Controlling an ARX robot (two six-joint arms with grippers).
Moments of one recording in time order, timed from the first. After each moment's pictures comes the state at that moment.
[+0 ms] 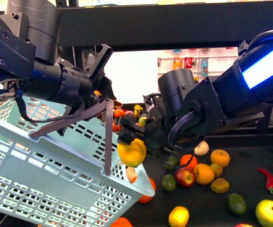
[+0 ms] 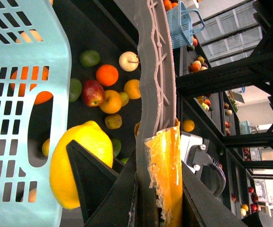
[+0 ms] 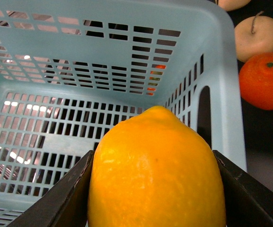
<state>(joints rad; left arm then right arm) -0.28 1.92 1.45 0.14 0.25 -0.96 0.34 2.28 1.71 0.11 -0.28 0.51</state>
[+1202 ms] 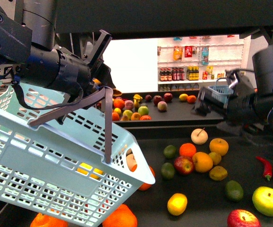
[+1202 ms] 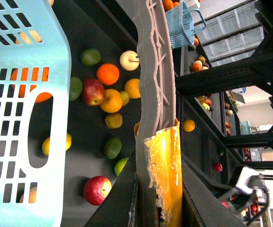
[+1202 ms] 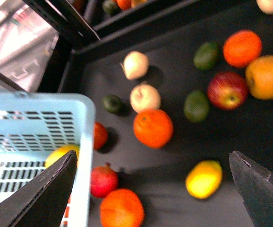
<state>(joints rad) -0.28 1.92 1.45 0.14 0.25 -0.97 0.04 2.12 1.44 0.27 -0.28 0.43</state>
